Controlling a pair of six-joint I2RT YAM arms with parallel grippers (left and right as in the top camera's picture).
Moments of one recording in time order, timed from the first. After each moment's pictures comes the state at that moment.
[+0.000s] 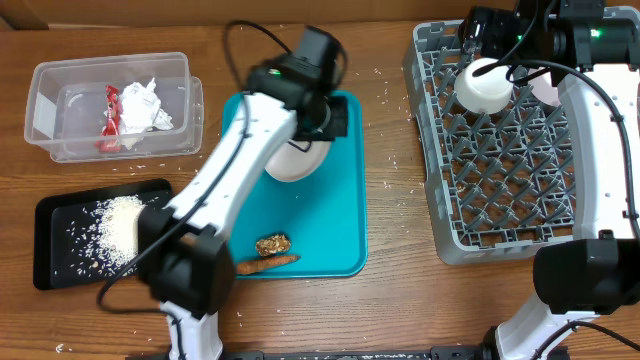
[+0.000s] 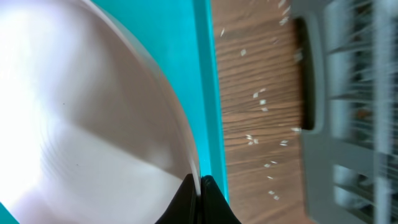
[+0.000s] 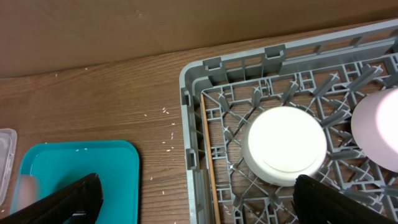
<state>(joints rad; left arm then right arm) -0.47 1.99 1.85 -1.06 0.14 -0.44 -0.02 1.88 2.04 -1.00 -0.18 0.15</state>
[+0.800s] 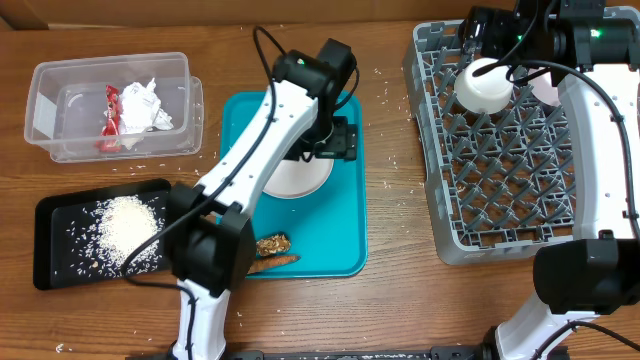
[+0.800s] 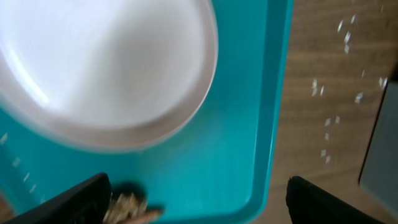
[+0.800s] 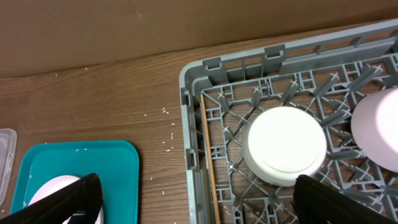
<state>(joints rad) -0.50 2.13 2.03 -1.43 0.08 -0.46 -0.02 1.88 2.04 -1.00 -0.18 0.15</state>
